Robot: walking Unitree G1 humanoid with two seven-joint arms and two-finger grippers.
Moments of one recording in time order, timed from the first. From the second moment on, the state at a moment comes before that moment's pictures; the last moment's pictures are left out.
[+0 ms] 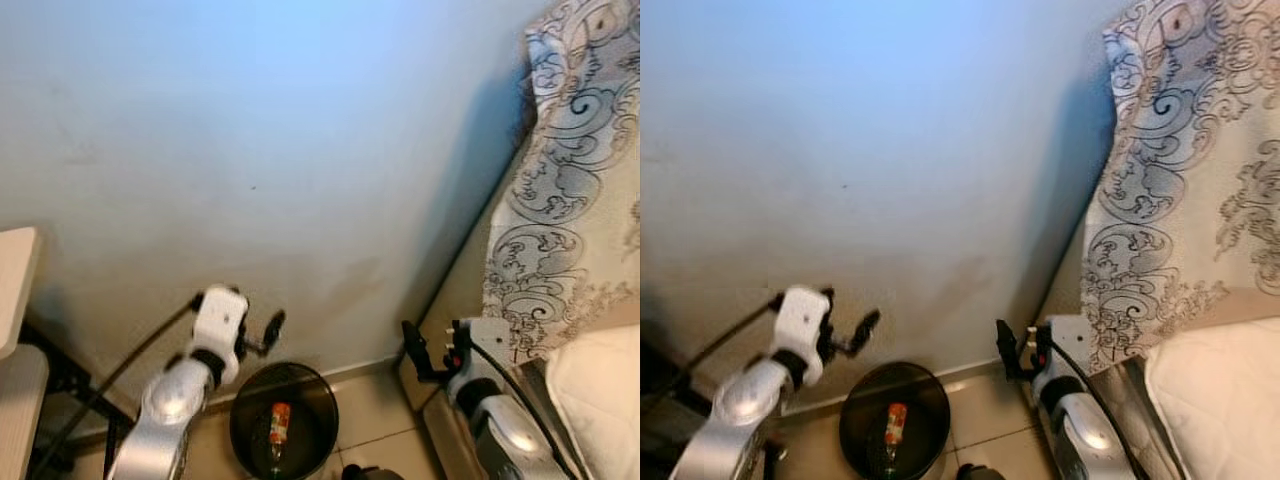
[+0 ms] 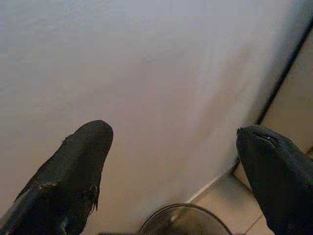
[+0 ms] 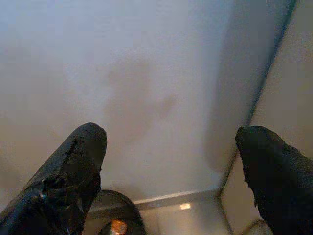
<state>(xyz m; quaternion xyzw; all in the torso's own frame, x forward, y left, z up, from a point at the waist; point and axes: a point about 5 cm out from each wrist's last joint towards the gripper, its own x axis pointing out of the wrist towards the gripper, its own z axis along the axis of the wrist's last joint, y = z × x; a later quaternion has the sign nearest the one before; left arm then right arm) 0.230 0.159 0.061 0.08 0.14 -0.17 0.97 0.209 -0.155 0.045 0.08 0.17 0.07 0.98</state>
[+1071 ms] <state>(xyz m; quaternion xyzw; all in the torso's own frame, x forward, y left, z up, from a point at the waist) 0.245 0.170 0.071 0.07 0.13 -0.10 0.98 0.224 -0.160 0.036 0.07 0.16 0.04 0.98</state>
